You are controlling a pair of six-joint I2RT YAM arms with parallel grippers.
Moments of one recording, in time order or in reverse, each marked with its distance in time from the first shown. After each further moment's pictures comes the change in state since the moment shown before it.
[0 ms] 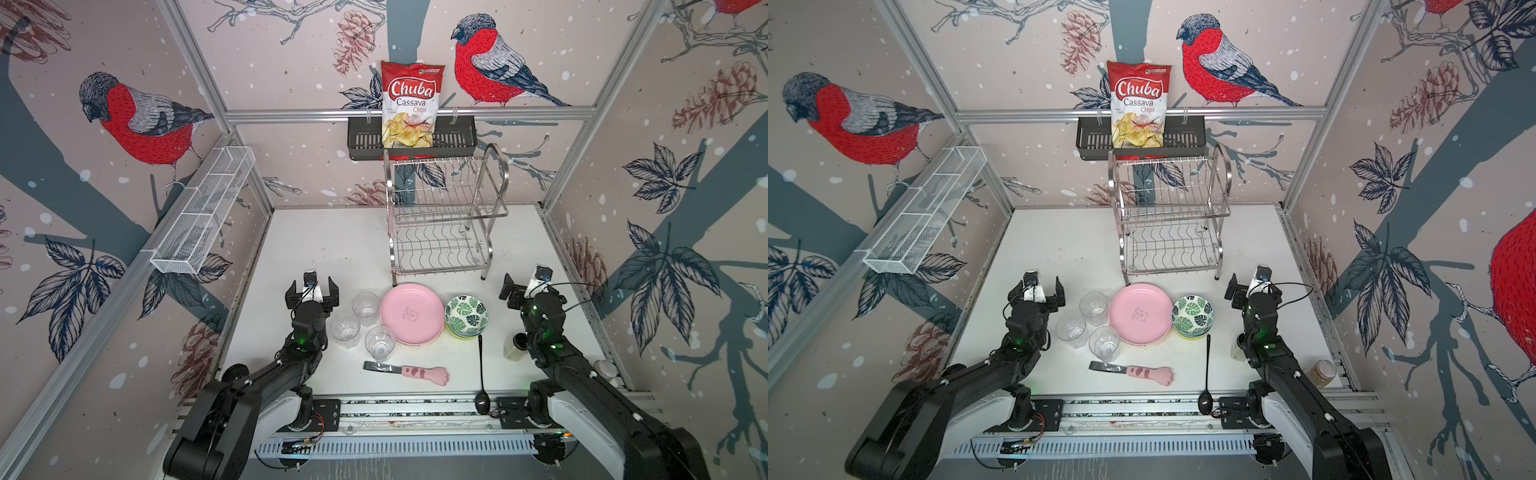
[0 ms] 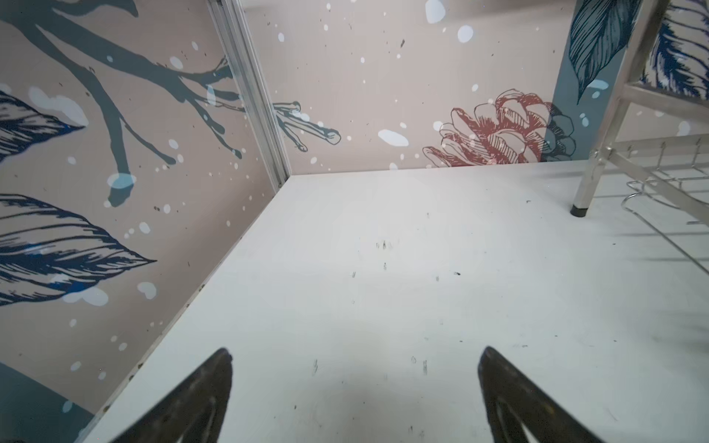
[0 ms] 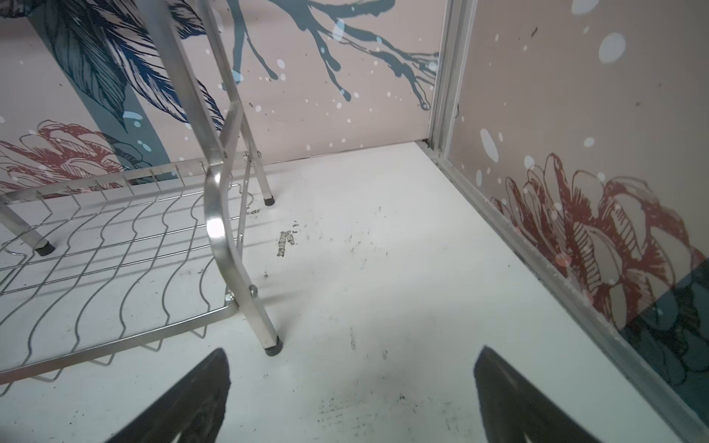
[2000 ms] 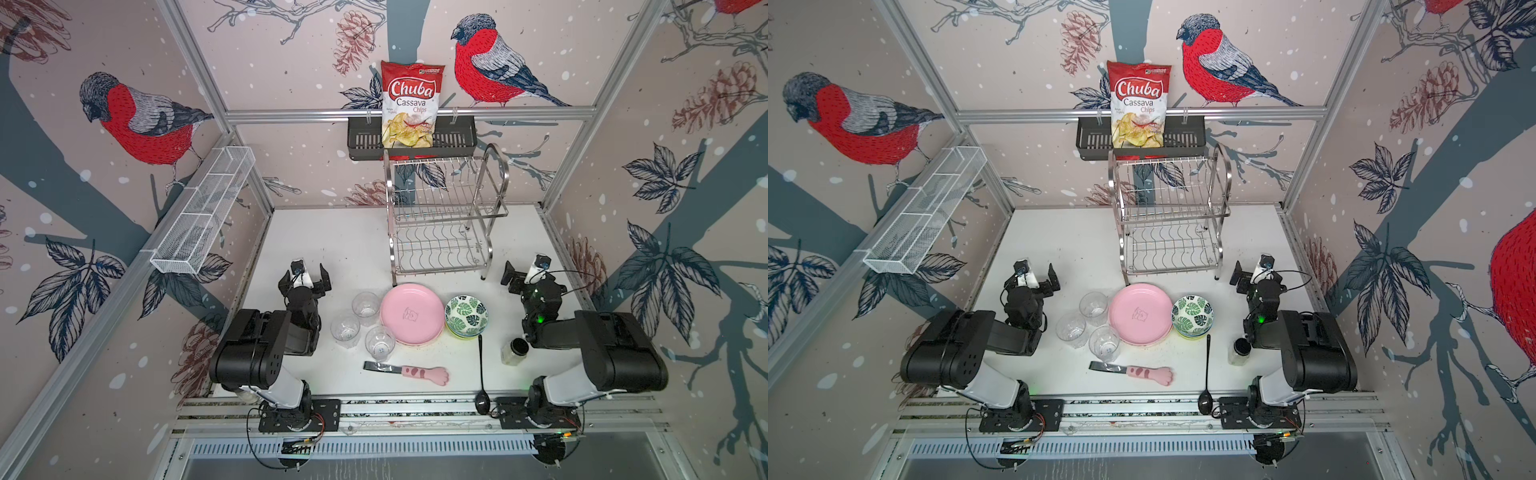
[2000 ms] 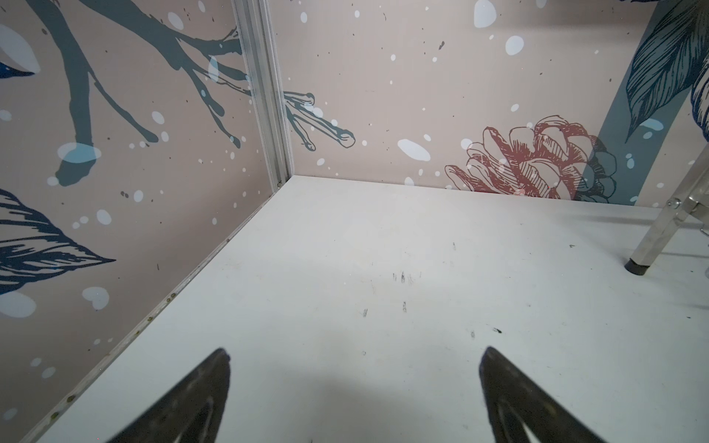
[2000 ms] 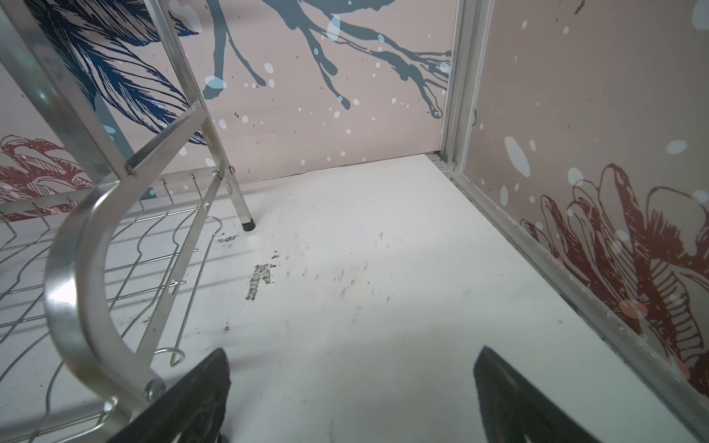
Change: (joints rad) left arm 0.230 0.436 0.108 0.388 0.213 -0.079; right arm -0.197 0.652 0.060 0.674 -0.245 -0.053
